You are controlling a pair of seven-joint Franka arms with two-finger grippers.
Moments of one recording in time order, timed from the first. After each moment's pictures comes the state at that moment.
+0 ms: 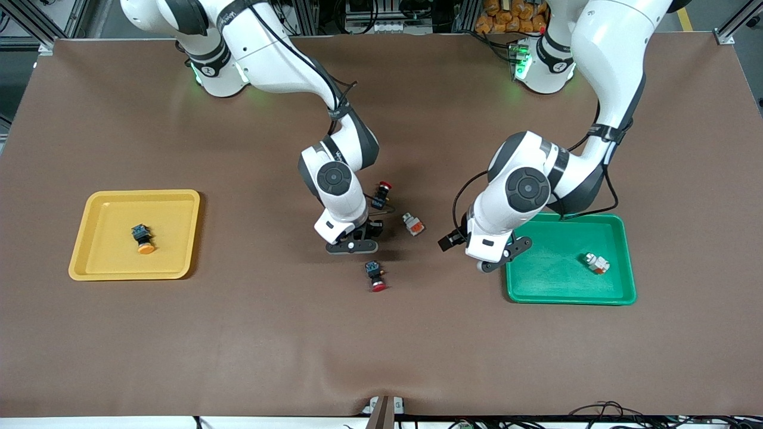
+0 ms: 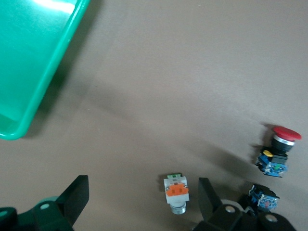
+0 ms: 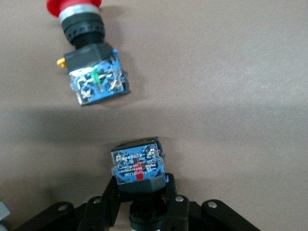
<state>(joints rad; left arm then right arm) -0.21 0.55 -0.34 -1.61 0.04 2.15 -1.04 0.88 0.81 -0.24 -1.56 0.29 2.45 0.50</state>
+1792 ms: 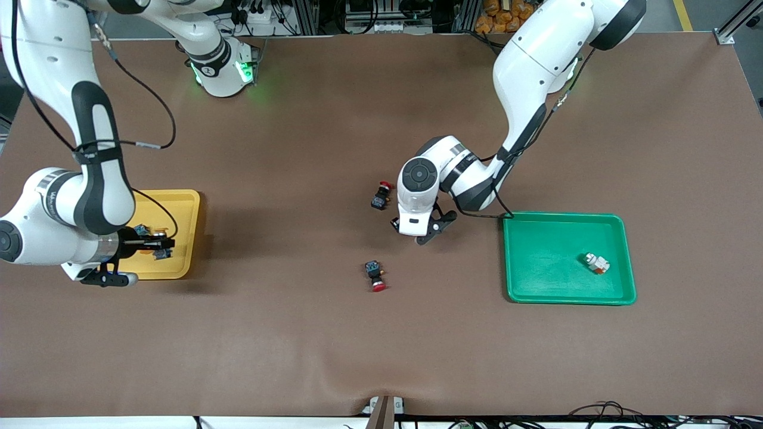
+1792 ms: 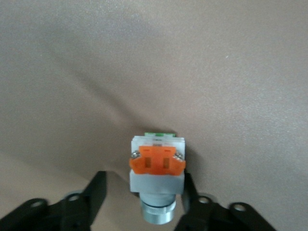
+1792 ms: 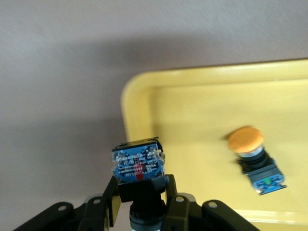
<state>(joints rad) -0.47 0.78 -0.31 -1.63 0.23 2.31 -1.51 0.10 0.56 -0.29 -1.70 0.29 1.92 -0.28</state>
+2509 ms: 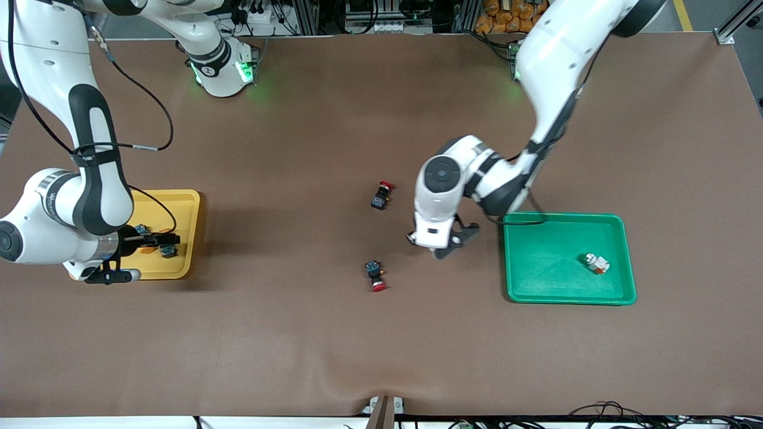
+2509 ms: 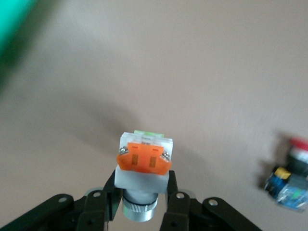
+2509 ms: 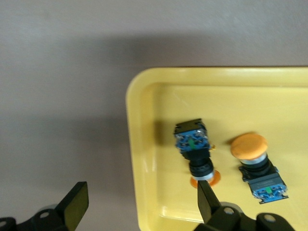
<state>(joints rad) -0.35 0.64 -0.30 -1.59 0.29 2.23 -1.37 0.11 0.54 -0.27 -1.71 0.30 1.92 -0.32</state>
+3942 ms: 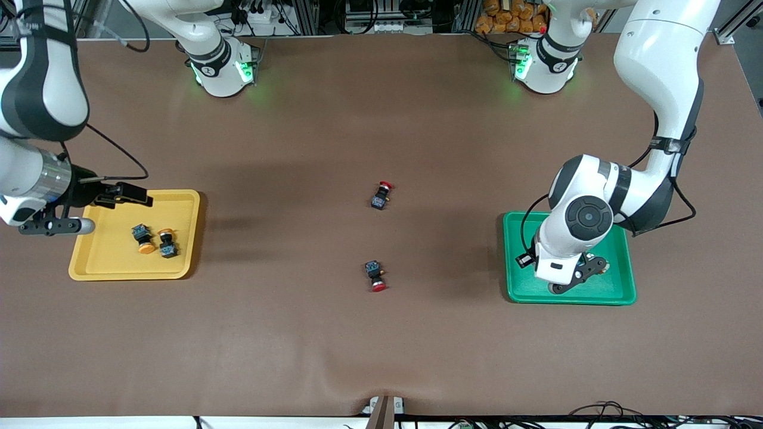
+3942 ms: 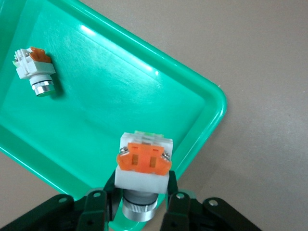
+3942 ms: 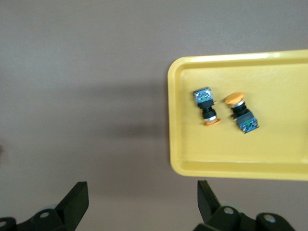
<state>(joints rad) -0.03 0.55 -0.30 -1.65 0.29 2.08 -0.96 0.10 0.10 -0.17 -1.83 0.16 1.79 -0.08</state>
